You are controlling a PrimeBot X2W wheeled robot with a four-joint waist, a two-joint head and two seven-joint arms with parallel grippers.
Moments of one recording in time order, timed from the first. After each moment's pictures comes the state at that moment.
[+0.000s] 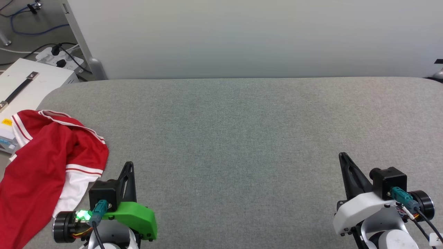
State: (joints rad) left arm 0.02 0.05 0.00 0.00 -0.01 0.00 0.00; right arm -0.01 0.00 0.00 0.00 0.01 0.13 0.00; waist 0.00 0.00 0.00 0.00
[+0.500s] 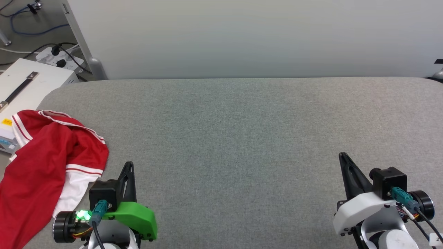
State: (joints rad) left arm 0.02 0.05 0.00 0.00 -0.01 0.00 0.00; right arm -0.01 0.00 0.00 0.00 0.01 0.13 0.00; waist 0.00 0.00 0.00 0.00
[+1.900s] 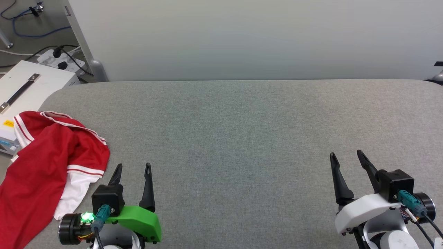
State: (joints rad) left arm 0.02 0.05 -0.02 0.03 -0.04 0.00 -0.05; right arm -0.01 0.00 -0.01 0.02 0.05 0.13 -0.06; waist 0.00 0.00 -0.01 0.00
